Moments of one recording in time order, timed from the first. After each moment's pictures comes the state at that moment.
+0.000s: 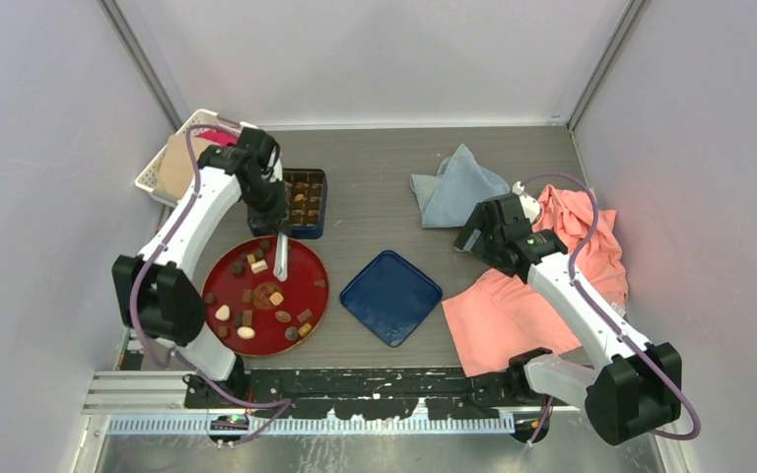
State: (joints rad) left arm -0.25 1.66 1.58 -1.19 0.09 -0.34; right arm 0.33 1.11 0.86 -0.67 0.21 0.78
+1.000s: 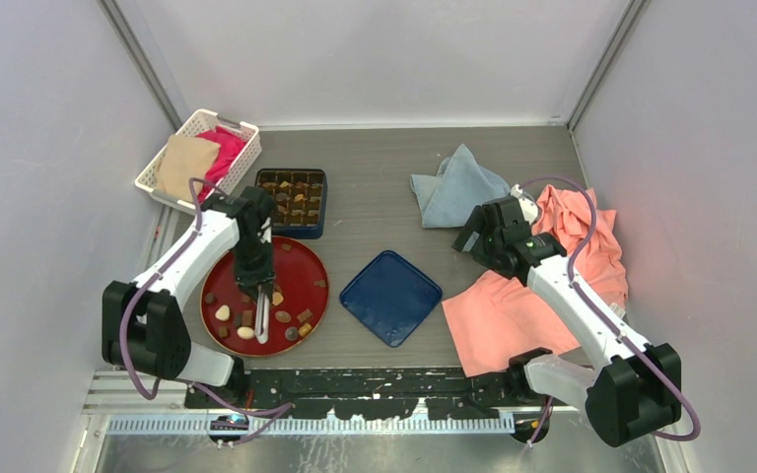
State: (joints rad) left arm -0.26 1.41 1.10 -1.27 0.02 -0.39; right arm 0.33 1.11 0.83 -0.64 0.18 0.78
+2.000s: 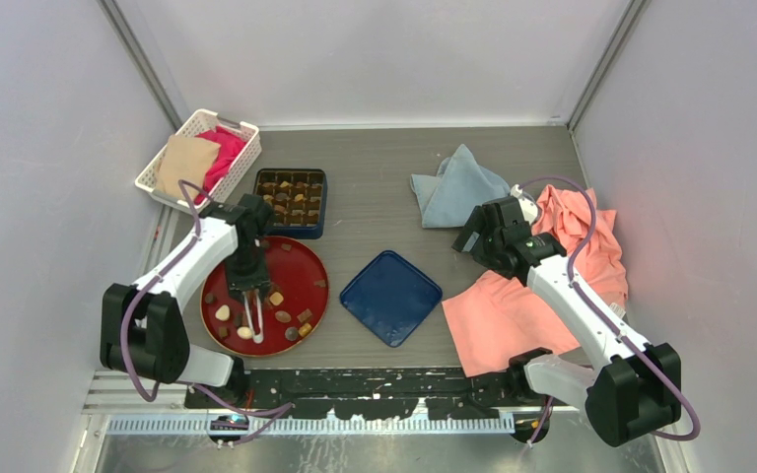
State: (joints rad) left arm -0.24 1.41 1.02 -1.21 -0.16 -0.54; right arm 0.33 1.11 0.83 -0.64 0.18 0.78
